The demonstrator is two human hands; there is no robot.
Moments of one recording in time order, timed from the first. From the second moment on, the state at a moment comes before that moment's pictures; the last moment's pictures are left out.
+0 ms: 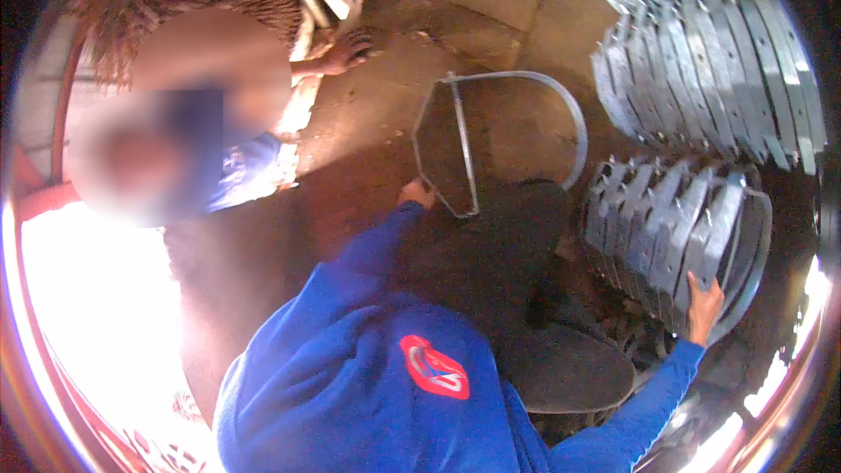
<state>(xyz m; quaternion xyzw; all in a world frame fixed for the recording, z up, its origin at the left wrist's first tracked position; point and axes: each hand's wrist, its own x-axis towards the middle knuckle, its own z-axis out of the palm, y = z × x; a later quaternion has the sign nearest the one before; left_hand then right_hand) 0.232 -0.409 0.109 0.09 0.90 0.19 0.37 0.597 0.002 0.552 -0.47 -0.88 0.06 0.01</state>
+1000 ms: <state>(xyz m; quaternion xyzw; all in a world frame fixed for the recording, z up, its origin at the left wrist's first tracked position) 0.164 -0.355 0.037 -0.20 0.74 0.60 0.22 0.556 -0.078 0.560 -0.43 -0.85 -0.04 0.31</state>
